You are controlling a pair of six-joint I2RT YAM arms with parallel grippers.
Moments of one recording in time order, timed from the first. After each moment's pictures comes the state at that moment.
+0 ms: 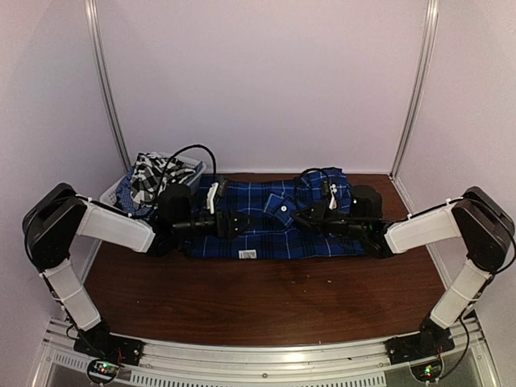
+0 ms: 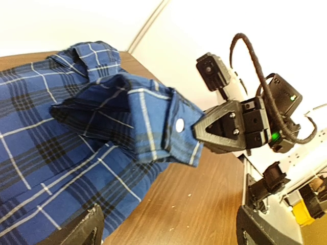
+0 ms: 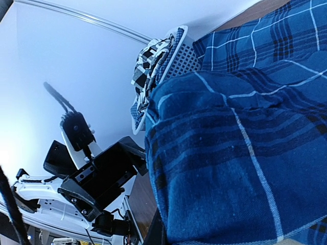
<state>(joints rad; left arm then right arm) -0.68 1.71 0.80 0.72 0.55 -0.54 0.59 1.63 0.72 0.73 -0.48 1.02</state>
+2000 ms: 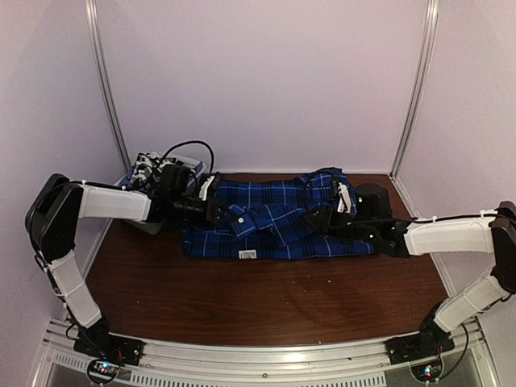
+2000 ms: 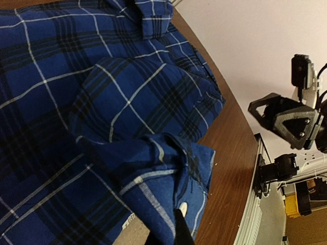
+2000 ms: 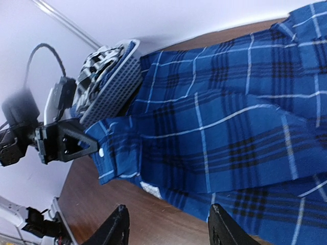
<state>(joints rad) -0.51 1.77 1.06 0.14 0.73 -0.44 0.65 1.42 0.69 0.37 -0.21 0.72</state>
